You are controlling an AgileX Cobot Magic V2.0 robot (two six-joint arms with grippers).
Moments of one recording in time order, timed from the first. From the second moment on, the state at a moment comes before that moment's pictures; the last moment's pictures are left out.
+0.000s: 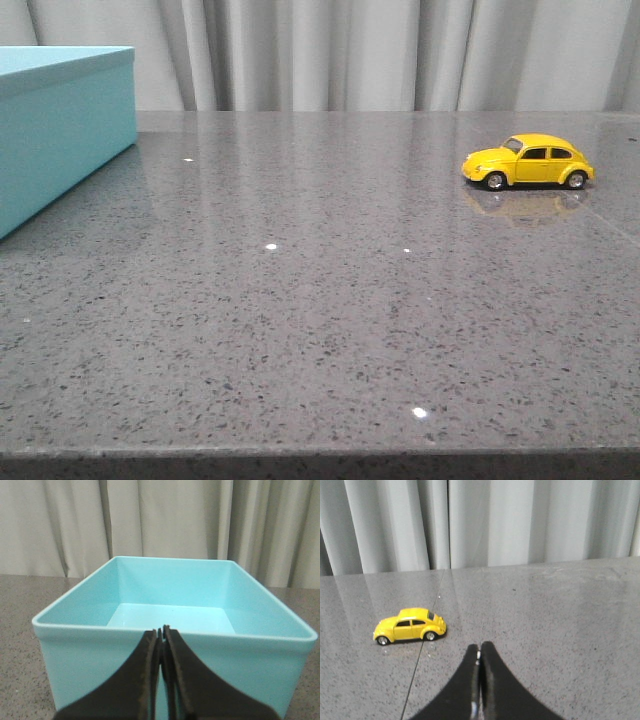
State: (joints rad) left arm 0.07 0.03 -0.13 -0.10 0.11 0.01; right arm -0.03 -0.01 -0.14 0.01 0.21 0.12
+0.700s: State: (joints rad) left arm 0.07 0.37 -0.52 -0.13 0.22 0.01; right arm -0.03 0.43 -0.64 0.03 0.49 0.12
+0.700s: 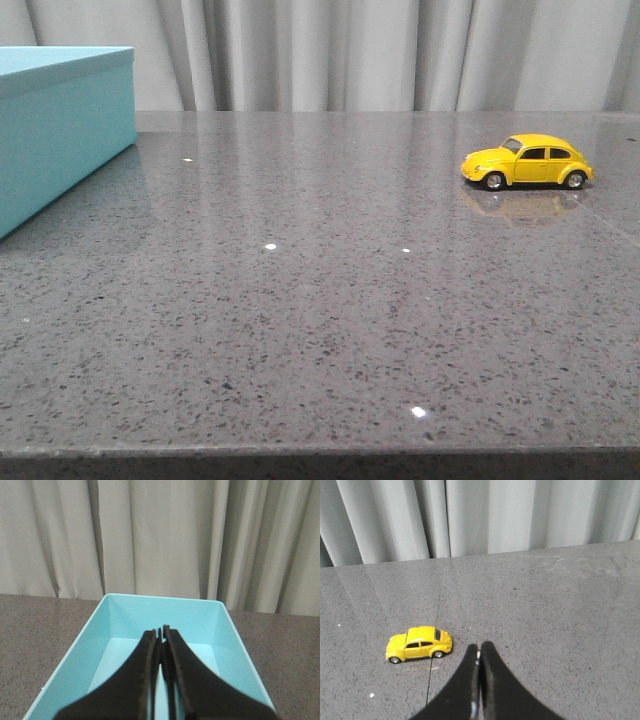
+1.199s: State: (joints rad) left arm 0.07 0.38 -0.55 -0.13 0.21 0.01; right arm -0.03 0.50 -0.68 0.03 0.50 0.12
